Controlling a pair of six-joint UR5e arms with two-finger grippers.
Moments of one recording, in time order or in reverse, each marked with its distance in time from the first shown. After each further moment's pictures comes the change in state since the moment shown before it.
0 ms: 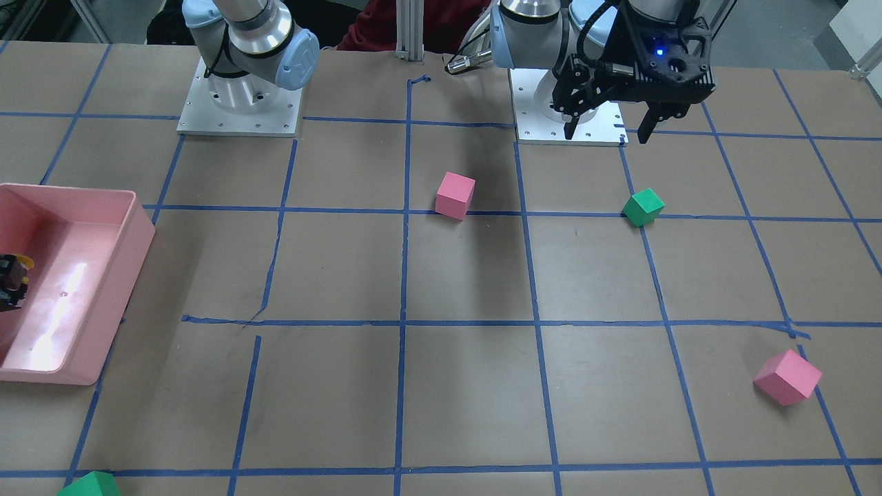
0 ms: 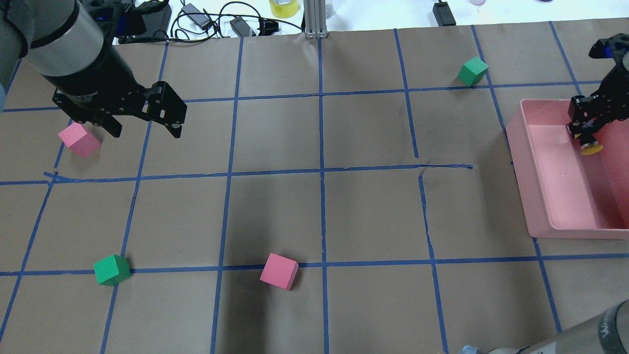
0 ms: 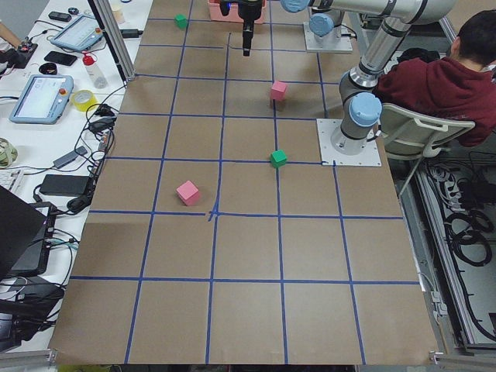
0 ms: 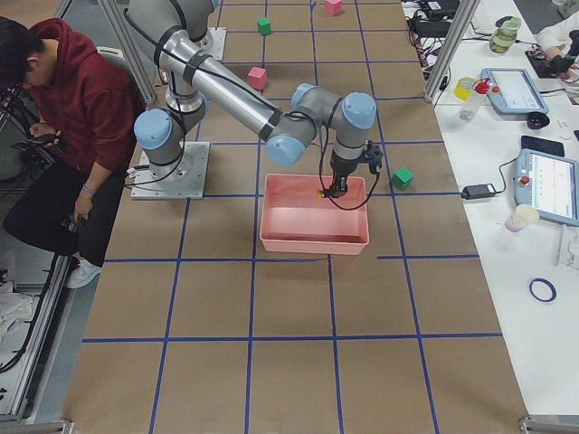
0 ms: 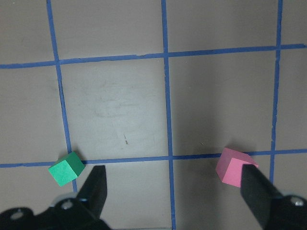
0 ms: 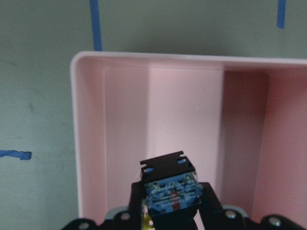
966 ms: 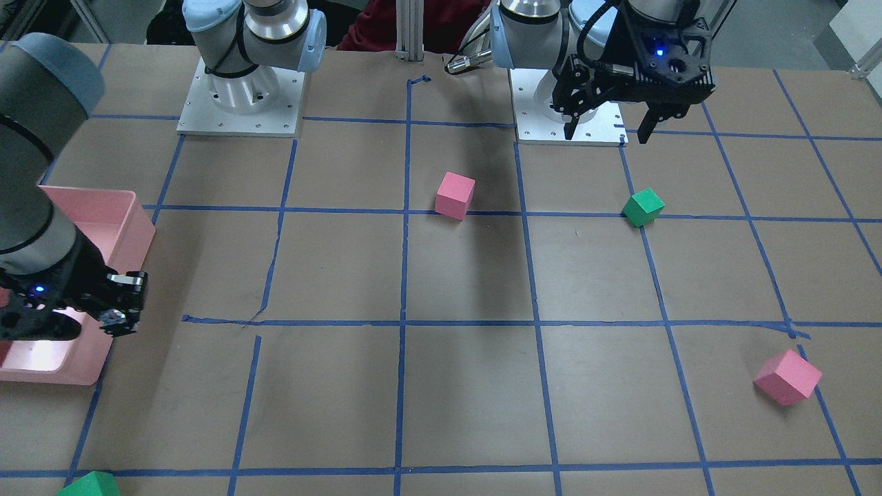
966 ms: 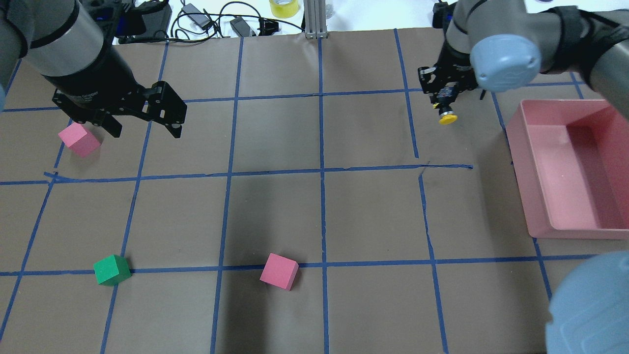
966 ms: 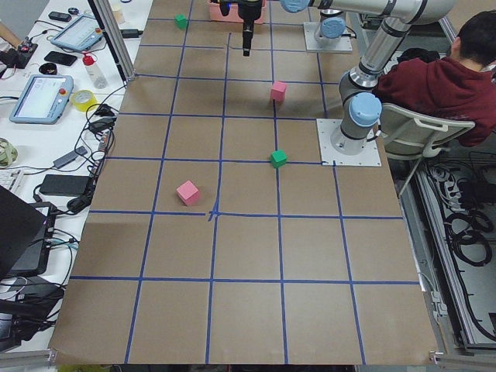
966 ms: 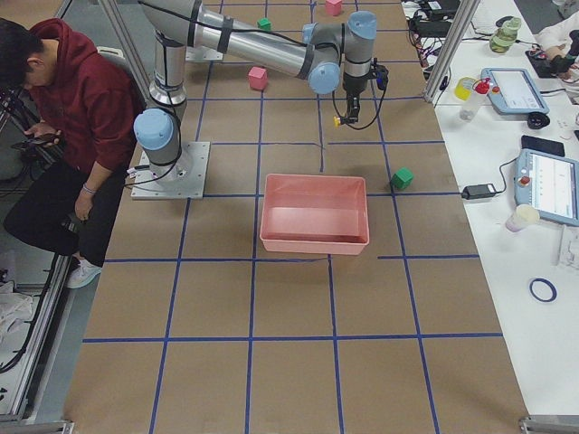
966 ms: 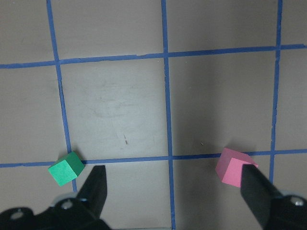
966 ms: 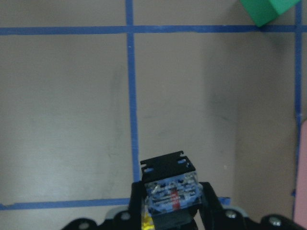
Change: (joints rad) left arm 0.000 0.000 0.000 0.000 0.000 -0.002; right arm 0.505 0.087 -0.041 -0.137 0.010 0.532
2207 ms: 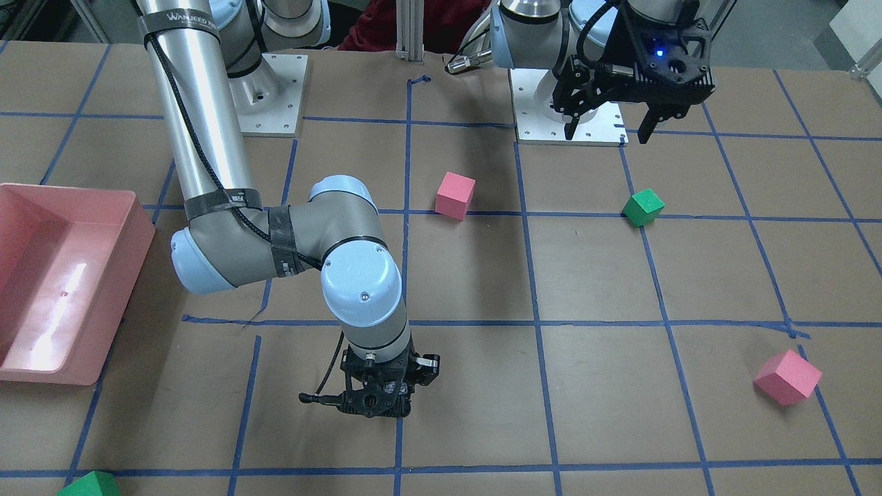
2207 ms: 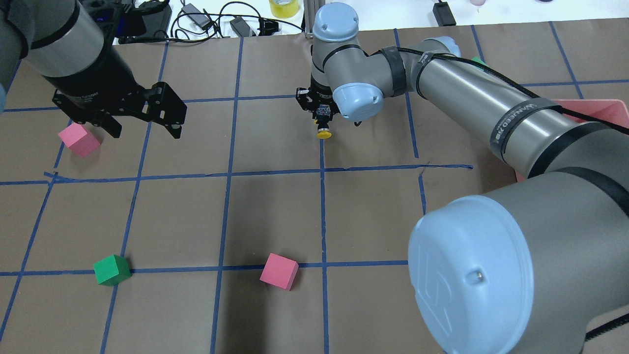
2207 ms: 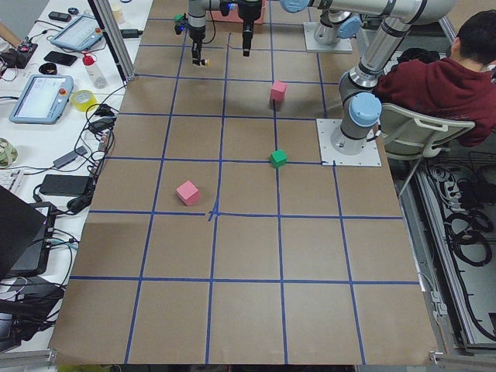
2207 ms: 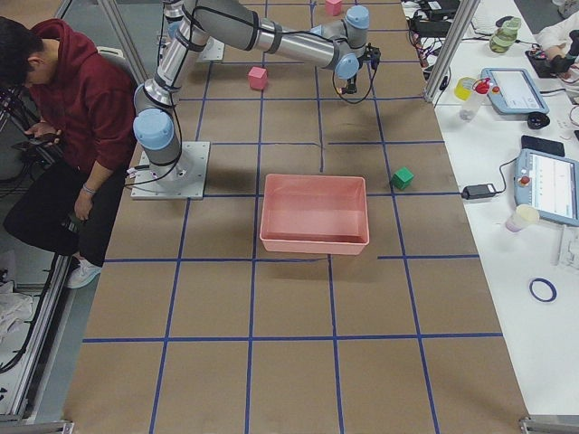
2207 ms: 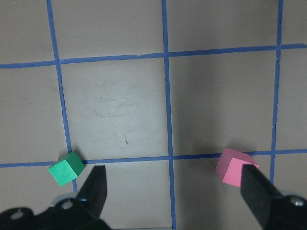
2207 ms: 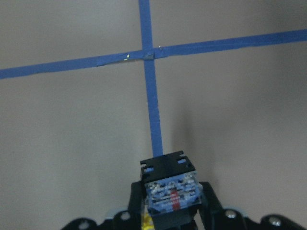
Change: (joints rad) left arm 0.000 0.000 -0.001 0.000 0.002 0.001; right arm 0.280 0.312 -0.218 -0.127 0.121 0.370
